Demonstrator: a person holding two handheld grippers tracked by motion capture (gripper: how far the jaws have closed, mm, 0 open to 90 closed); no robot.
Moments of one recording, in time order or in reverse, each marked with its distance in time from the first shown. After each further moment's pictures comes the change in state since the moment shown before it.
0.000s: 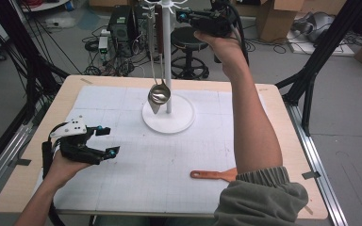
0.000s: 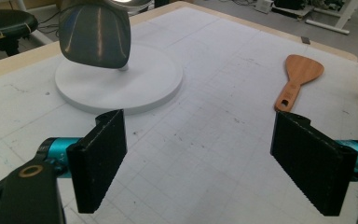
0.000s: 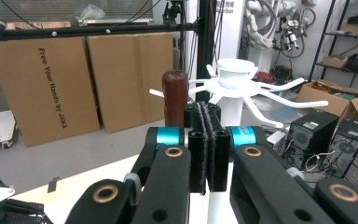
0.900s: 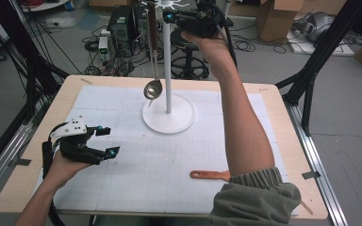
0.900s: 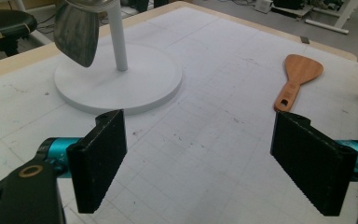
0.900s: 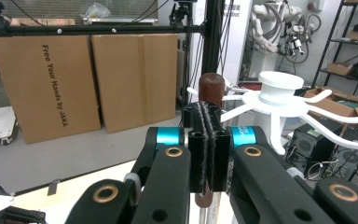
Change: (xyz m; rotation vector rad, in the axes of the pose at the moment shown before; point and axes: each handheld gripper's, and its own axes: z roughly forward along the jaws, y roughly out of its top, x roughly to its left) left arm 0.000 0.000 0.000 0.000 -0.002 0.003; right arm 0.020 0.004 0.021 -0.004 0.011 -0.030
